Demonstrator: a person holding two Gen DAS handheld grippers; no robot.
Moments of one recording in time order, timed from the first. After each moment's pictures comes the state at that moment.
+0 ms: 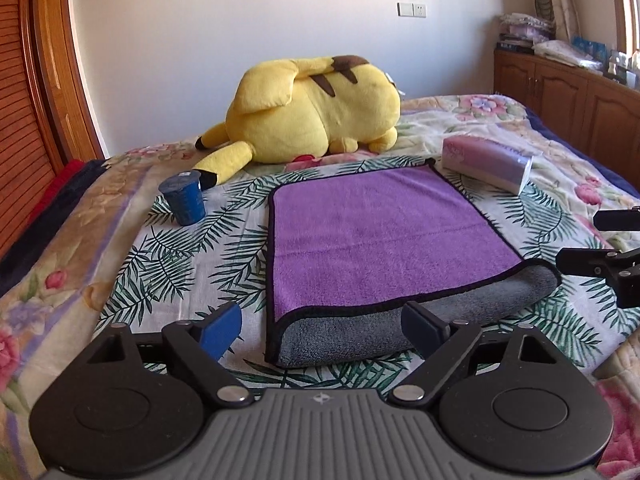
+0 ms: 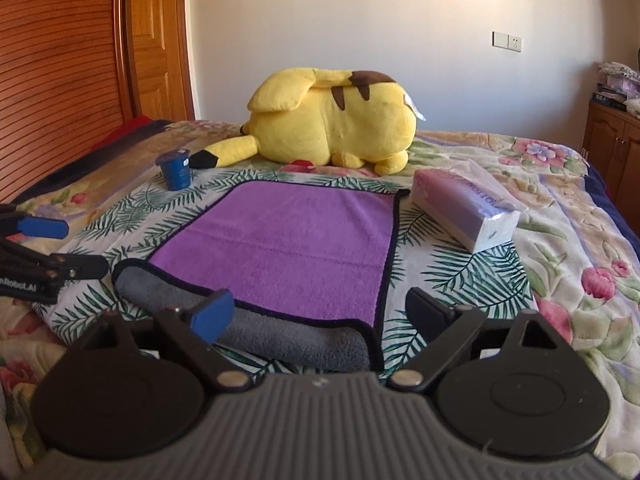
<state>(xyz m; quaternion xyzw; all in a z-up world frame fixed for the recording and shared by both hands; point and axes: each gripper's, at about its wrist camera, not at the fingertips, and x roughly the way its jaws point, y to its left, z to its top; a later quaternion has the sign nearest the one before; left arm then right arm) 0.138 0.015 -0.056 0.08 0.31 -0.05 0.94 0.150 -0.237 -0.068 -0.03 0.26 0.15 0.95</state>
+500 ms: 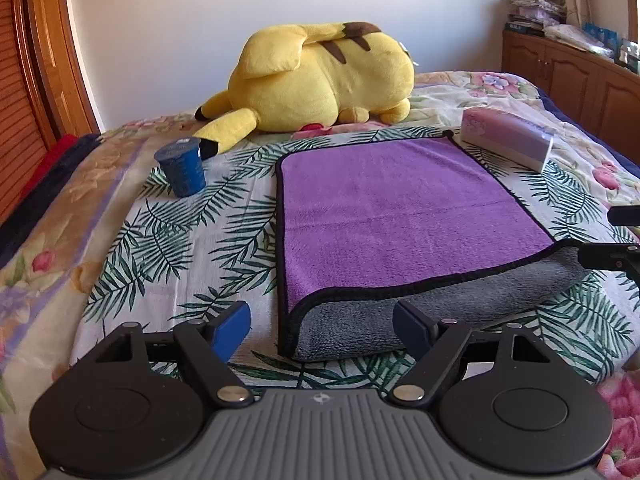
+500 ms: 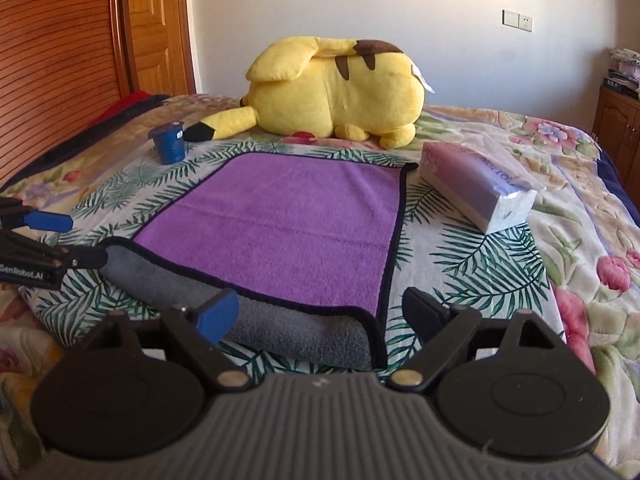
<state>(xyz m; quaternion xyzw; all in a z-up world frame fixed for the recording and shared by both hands) 0.170 0.034 -0.083 0.07 0.35 -0.05 0.93 0.174 -0.234 -0.084 -0.04 0.30 0.15 0.94</state>
